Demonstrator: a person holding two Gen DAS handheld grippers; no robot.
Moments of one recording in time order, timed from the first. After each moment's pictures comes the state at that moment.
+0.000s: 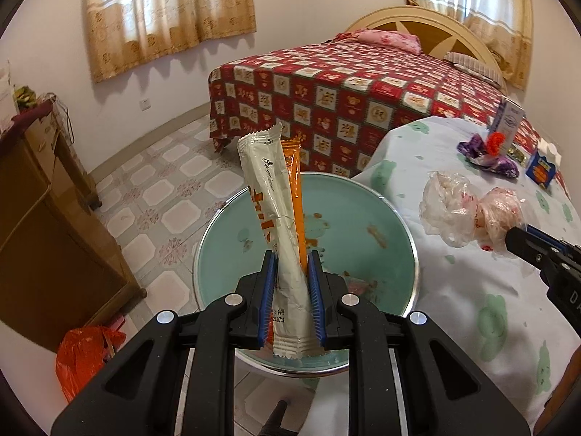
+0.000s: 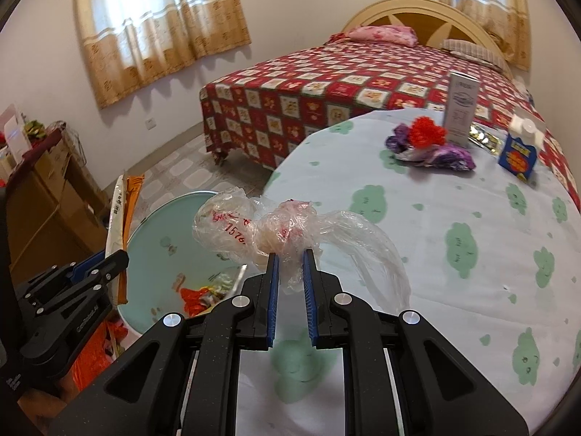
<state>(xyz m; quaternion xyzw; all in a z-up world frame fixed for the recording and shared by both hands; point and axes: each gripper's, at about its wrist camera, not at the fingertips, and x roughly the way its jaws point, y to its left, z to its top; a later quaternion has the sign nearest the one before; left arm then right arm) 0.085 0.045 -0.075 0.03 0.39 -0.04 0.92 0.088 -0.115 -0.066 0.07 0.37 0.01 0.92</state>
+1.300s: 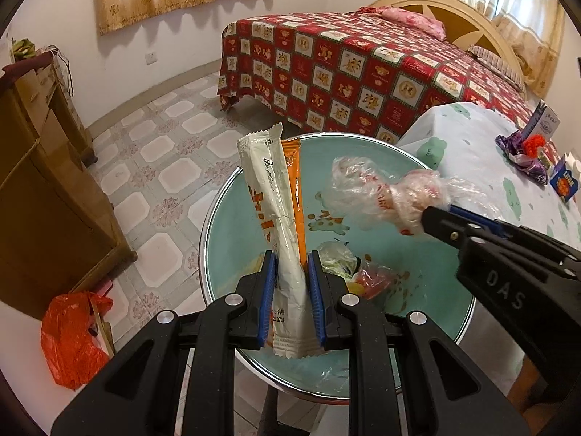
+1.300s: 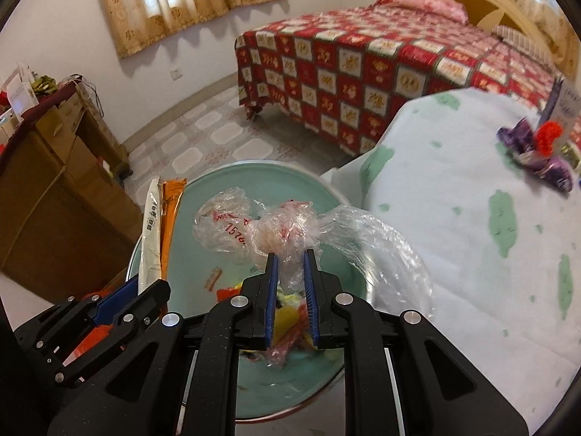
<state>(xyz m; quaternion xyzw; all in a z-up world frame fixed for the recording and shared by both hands) 0.126 0.081 -0.120 -0.01 0.46 -0.03 0.89 0.185 -0.029 -0.115 0.05 0.46 0.08 0.88</state>
